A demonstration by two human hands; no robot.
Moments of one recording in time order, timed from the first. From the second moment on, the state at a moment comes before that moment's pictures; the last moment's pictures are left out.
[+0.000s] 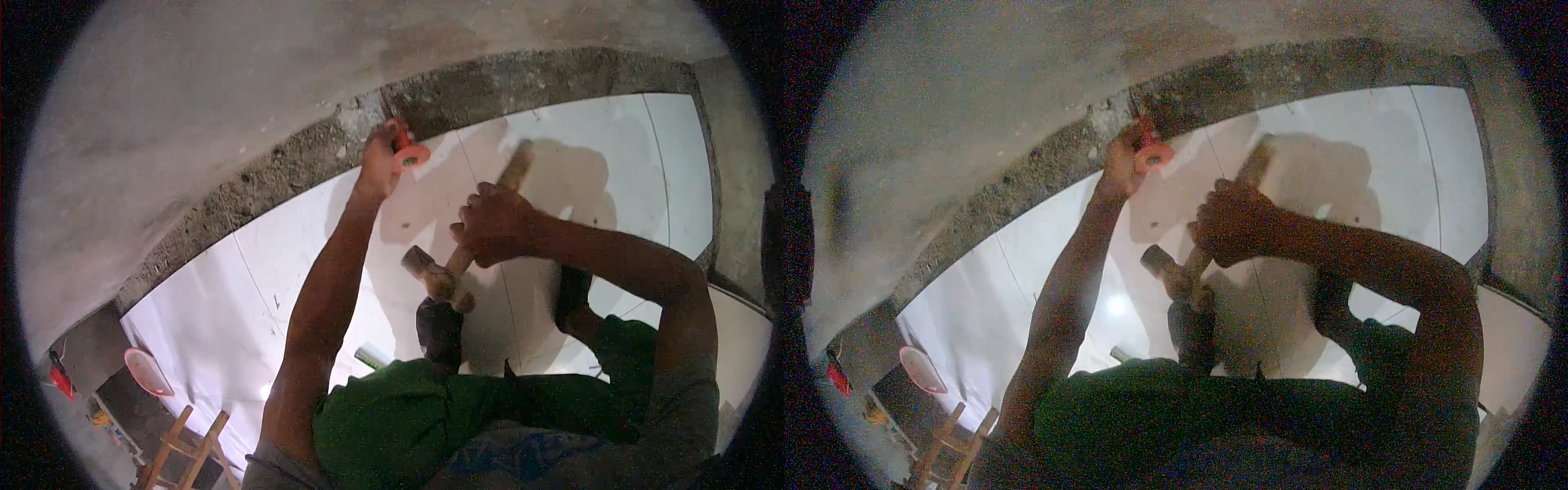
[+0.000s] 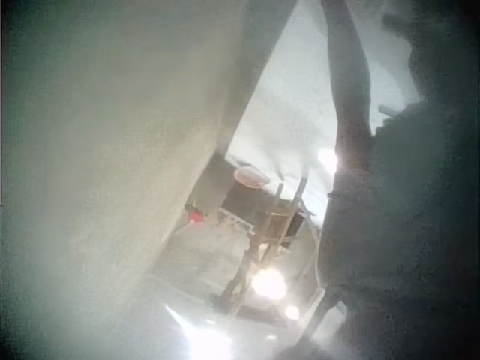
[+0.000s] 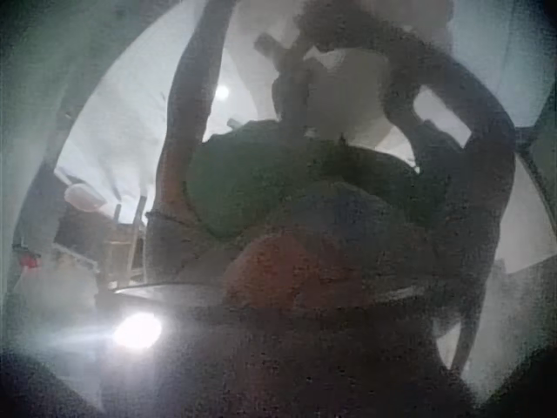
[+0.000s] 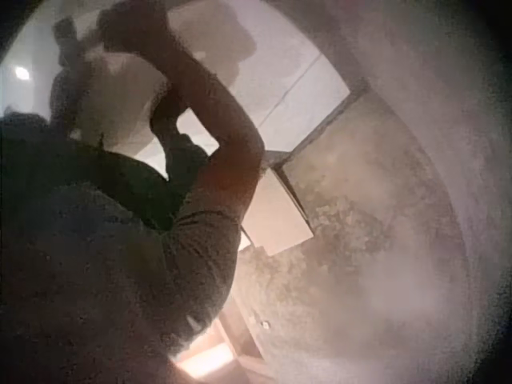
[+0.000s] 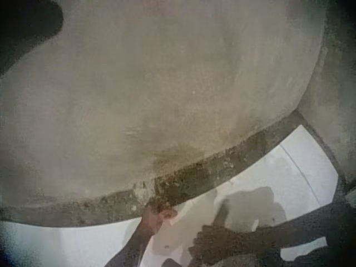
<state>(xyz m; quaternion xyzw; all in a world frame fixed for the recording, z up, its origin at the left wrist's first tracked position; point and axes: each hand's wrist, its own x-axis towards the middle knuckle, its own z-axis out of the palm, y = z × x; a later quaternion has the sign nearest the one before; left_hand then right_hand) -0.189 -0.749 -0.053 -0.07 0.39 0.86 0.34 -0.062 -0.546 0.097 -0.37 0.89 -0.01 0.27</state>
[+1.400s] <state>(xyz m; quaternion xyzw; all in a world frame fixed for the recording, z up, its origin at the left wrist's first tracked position) -0.202 -0.755 -0.045 -0.14 0.48 0.78 0.38 -0.043 -0.548 0.107 -0.26 0.94 -0.07 0.19</state>
